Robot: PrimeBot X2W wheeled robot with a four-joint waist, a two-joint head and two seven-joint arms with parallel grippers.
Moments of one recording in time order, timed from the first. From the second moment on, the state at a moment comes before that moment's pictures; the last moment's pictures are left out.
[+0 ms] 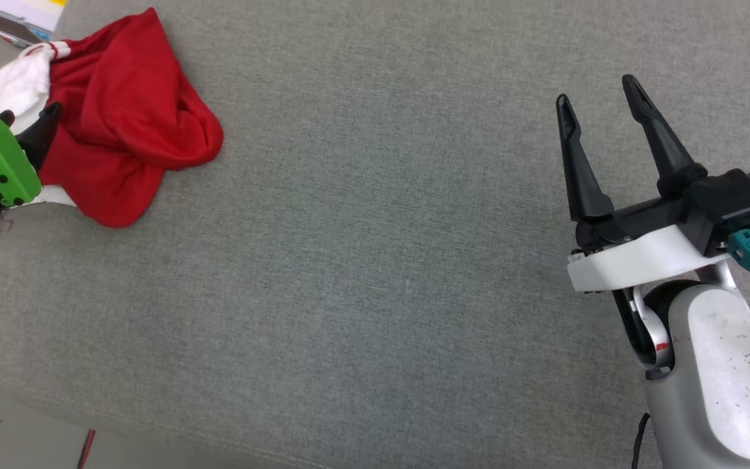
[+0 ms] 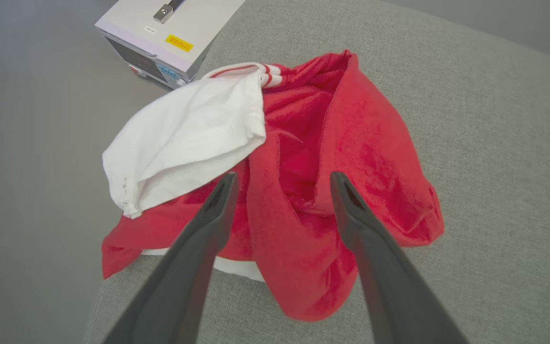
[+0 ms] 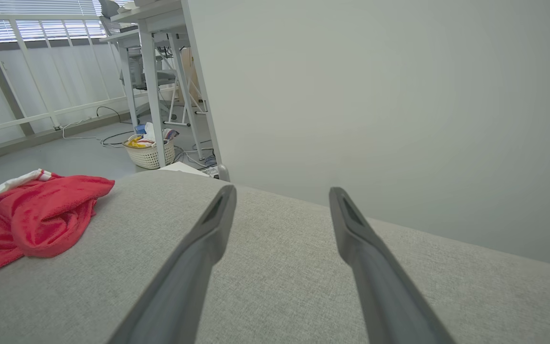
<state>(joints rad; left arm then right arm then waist) -0.81 0.61 -0.21 0.62 -0.79 -0.13 0.41 -0.38 -0.05 0.14 -0.08 0.06 0.12 -0.13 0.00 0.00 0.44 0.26</state>
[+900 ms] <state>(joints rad) -0.97 0.67 -0.36 0.88 -0.97 -0.10 0.63 -0.42 -0.07 0.17 -0.23 0.12 0.12 -0.12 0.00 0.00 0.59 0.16</state>
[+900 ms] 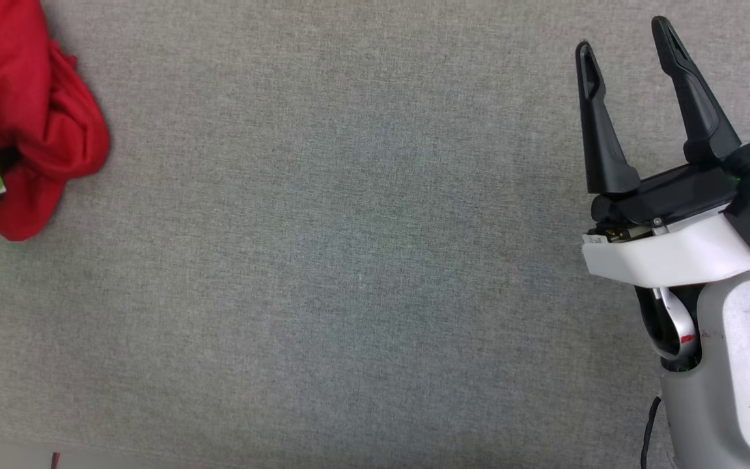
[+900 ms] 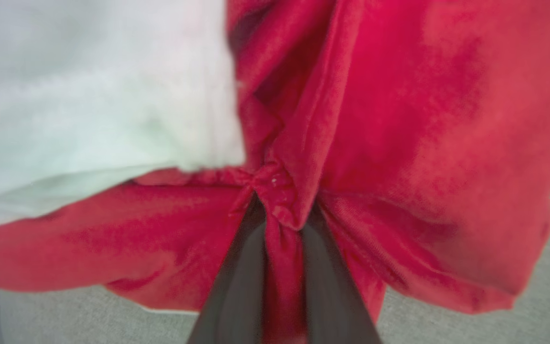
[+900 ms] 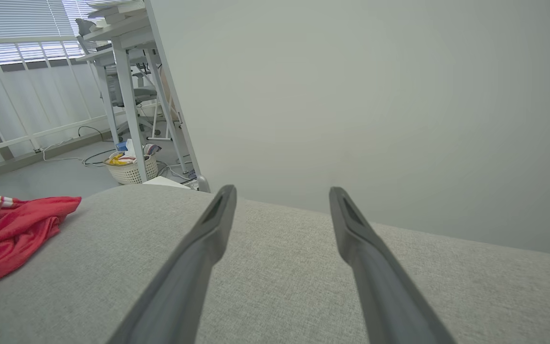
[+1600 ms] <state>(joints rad) -0.97 0.58 -0.43 0.83 -0.83 -0.10 0.16 -0.29 -0.05 0.12 -0.09 0.15 0.12 -0.15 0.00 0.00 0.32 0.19</state>
